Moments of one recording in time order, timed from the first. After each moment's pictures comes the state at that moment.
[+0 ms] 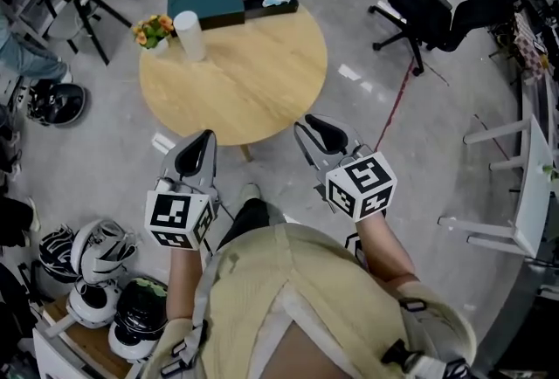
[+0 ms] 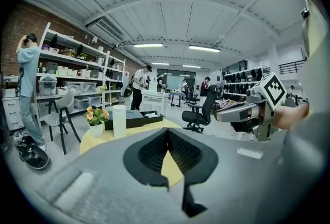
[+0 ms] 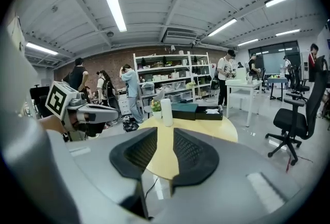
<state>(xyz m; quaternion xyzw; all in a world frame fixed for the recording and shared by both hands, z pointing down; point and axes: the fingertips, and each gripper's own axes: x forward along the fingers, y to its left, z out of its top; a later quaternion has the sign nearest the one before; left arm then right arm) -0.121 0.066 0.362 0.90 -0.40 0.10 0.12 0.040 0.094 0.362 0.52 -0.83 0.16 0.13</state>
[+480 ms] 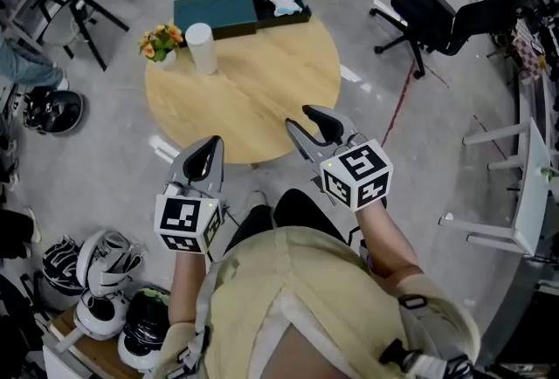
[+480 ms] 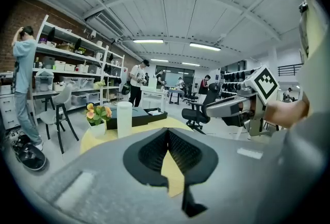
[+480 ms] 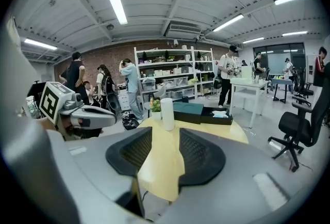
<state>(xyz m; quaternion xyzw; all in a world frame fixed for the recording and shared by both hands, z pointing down) -0.144 0.012 0.382 0.91 -0.39 0.11 0.13 -0.002 0.015 0.372 0.51 -0.83 0.16 0.16</state>
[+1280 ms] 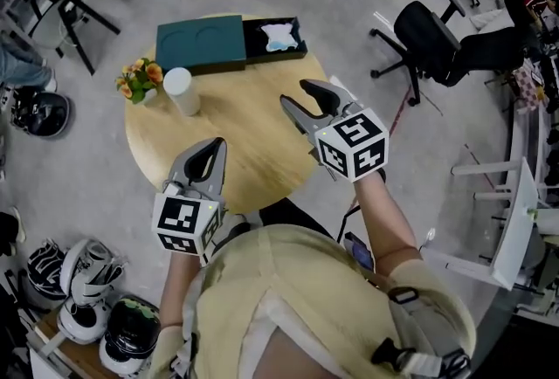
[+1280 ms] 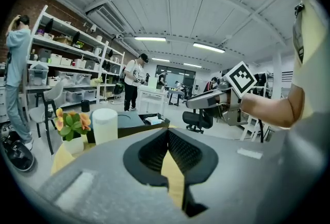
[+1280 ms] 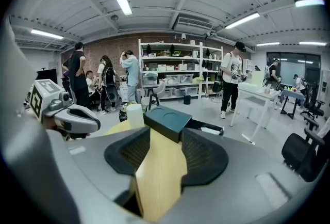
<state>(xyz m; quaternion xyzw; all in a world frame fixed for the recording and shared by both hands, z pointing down) -0.066 -0.104 0.390 0.91 -0.38 0.10 0.16 0.070 -0.161 0.369 0.47 -0.85 0.13 0.22</state>
